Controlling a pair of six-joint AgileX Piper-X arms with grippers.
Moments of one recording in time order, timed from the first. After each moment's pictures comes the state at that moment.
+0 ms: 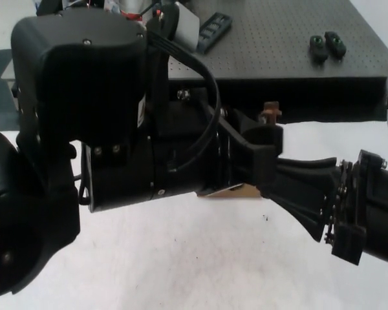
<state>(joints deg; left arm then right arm) -49.3 65.1 -49.2 1.0 19.6 -26.6 22.8 42.3 -22.8 -12.2 -27.9 23.2</state>
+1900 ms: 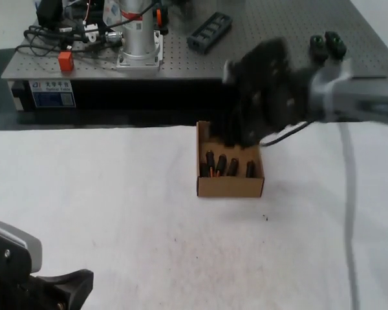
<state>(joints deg) -38.1 25.0 -15.4 25.9 -8.7 -11.4 14.3 109.4 -76.8 18.8 -1.0 6.8</state>
